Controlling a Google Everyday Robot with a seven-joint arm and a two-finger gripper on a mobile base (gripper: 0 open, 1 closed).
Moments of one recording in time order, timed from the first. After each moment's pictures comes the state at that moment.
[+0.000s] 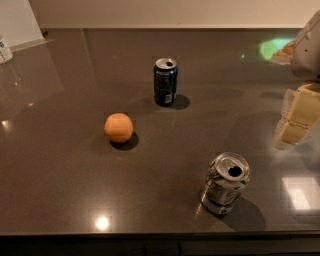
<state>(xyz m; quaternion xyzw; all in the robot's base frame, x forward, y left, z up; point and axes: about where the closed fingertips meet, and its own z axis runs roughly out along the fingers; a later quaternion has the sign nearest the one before) 0.438 -0.217 0.976 -0.60 0.78 -0.03 0.16</state>
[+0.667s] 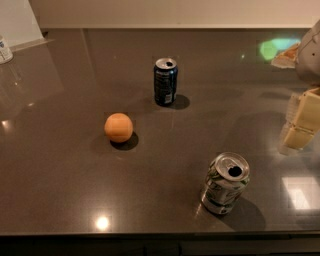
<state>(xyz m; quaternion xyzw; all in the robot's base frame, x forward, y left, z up) 0.430 -0.216 0.973 -0.61 0.77 -0.02 0.16</state>
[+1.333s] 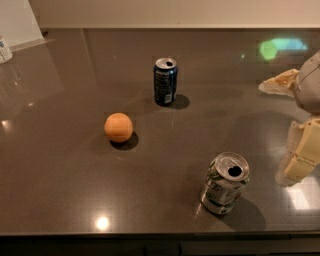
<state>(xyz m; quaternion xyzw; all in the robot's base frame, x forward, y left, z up) 0.388 -0.190 0.952 -0.63 0.75 0.08 0.19</state>
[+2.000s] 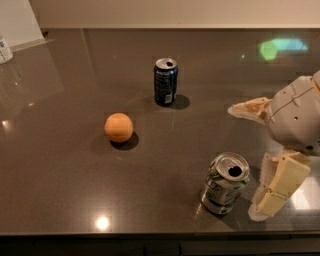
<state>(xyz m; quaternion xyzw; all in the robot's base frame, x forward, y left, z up) 0.351 -0.138 0.930 -0.66 0.71 0.14 0.22</state>
